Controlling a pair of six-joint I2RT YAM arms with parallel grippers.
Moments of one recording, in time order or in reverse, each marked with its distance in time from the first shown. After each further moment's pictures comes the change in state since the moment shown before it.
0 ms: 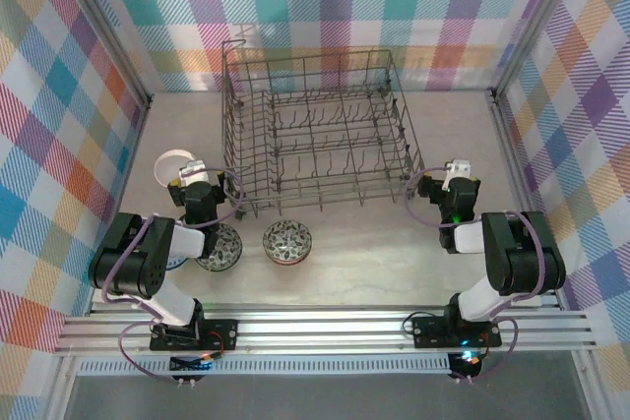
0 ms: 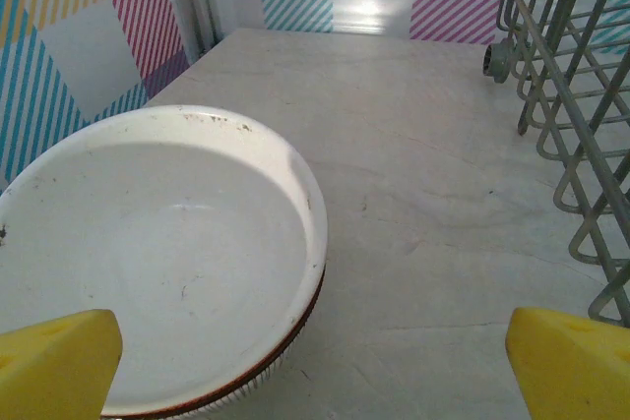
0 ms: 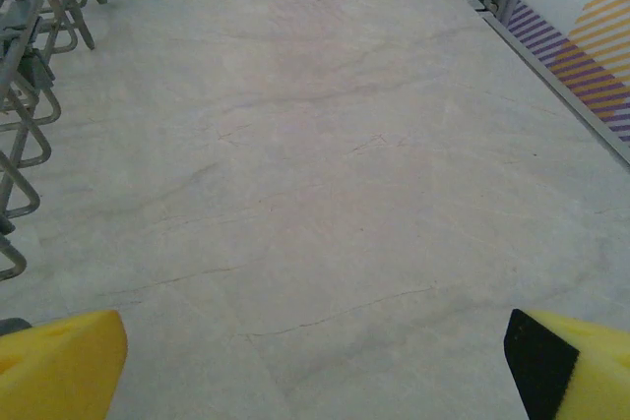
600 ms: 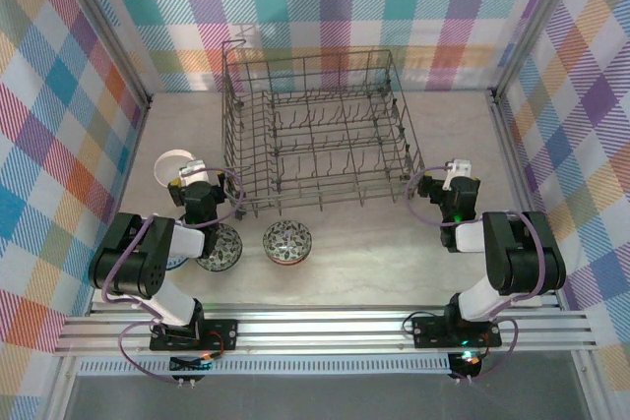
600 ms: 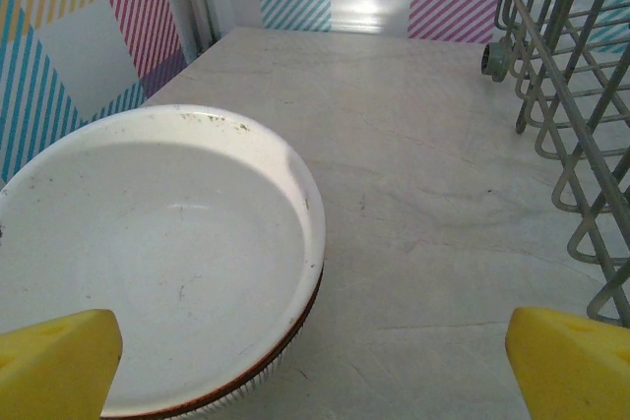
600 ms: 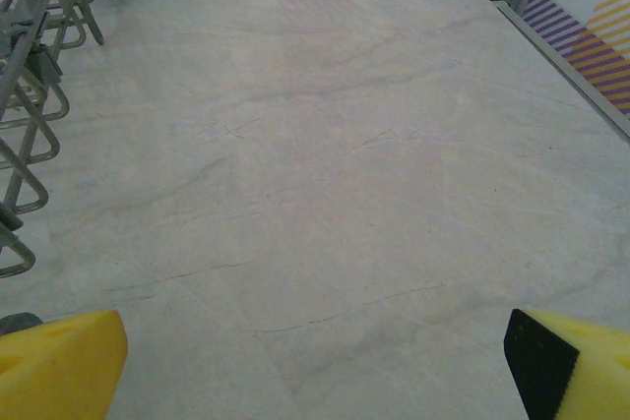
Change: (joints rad) left arm 0.001 0.000 0.002 -0.004 0.006 -0.001; right arm -0.014 0.000 0.008 -0.020 -0.038 0.010
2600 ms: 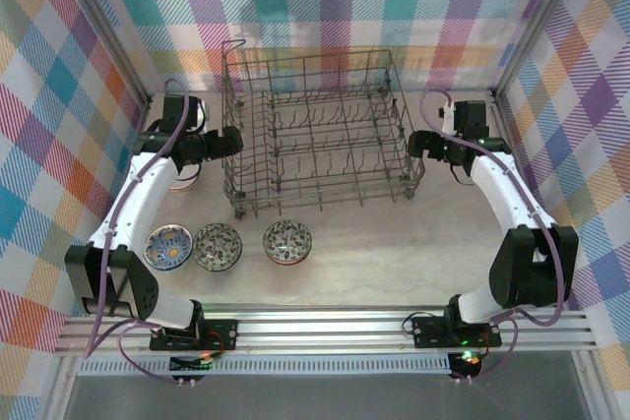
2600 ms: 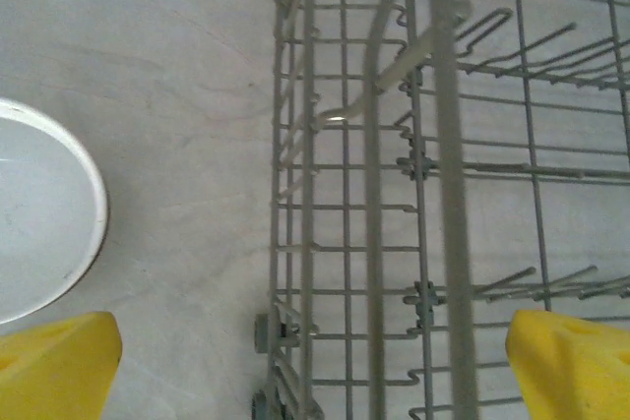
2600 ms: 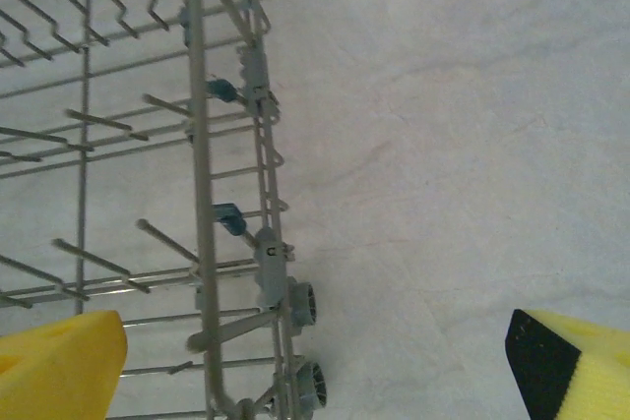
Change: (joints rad) left arm 0.025 -0.135 1.004 -1.720 0.509 -0.235; right arm 0.027 -0.066 0.859 -1.398 -0.229 0.080
